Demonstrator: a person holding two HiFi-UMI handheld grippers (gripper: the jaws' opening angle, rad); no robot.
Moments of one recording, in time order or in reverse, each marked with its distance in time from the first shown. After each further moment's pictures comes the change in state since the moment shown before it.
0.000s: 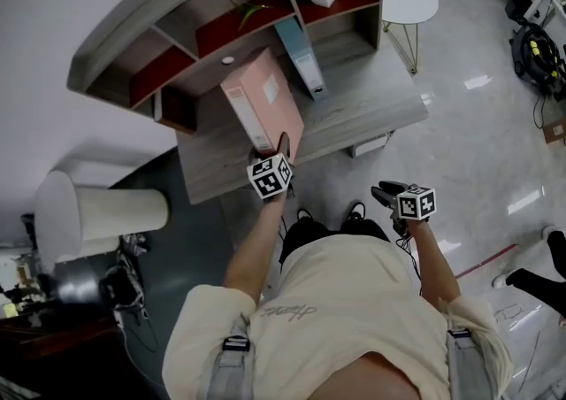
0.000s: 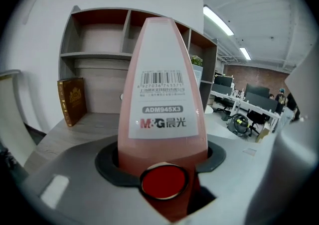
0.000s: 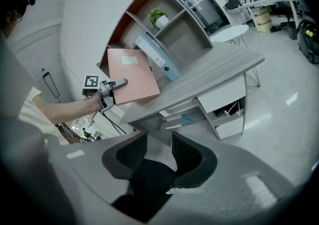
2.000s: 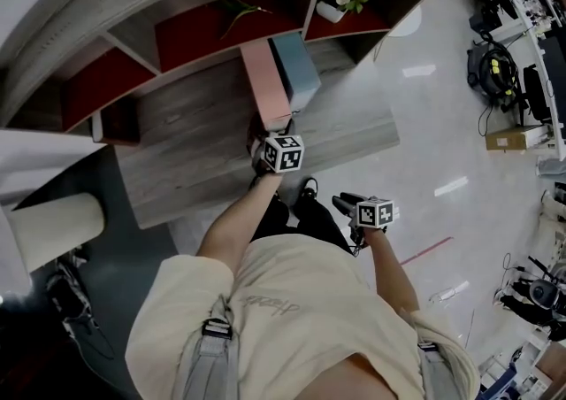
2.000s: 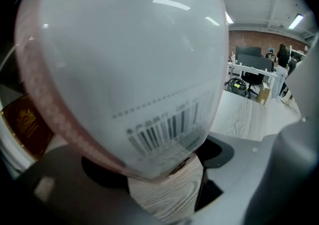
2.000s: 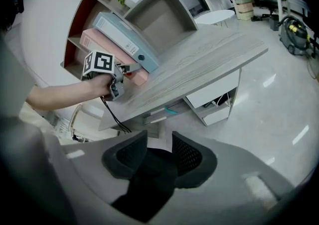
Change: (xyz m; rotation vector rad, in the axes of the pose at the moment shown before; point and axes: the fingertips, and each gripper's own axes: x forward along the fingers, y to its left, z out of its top) left arm 0.195 -0.063 -0.025 0.323 0.196 -0.044; right arm 0.051 -0.032 0.033 0.191 0.165 -0.210
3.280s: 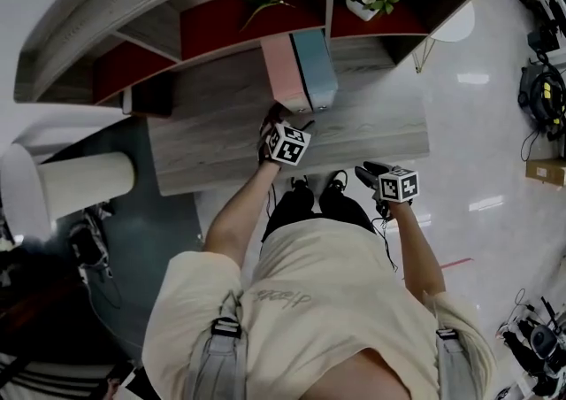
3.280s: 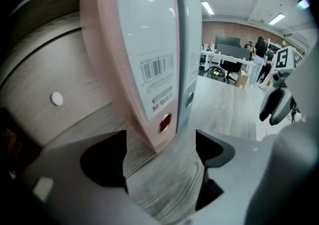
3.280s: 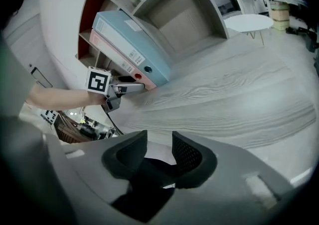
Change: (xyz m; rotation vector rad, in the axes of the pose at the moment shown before) left arm 0.000 -0.001 -0.010 0.159 0.096 -0.205; right arm 0.018 -0.013 0.102 -0.245 0.078 0.142
